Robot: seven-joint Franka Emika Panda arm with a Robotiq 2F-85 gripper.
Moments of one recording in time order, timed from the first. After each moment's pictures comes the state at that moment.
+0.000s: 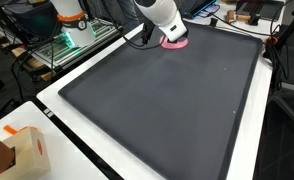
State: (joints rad) arm 0.02 0.33 0.08 -2.21 1.12 2.21 -0.96
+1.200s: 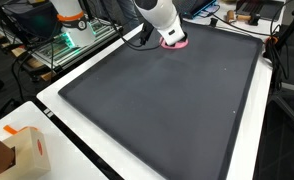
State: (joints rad) arm 0.02 0.35 0.07 -2.20 1.09 2.22 -0.87
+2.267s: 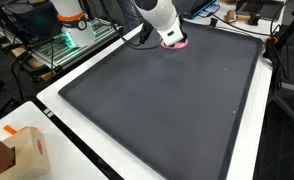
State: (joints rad) arm 0.03 0.35 0.07 -2.20 1.09 2.22 -0.81
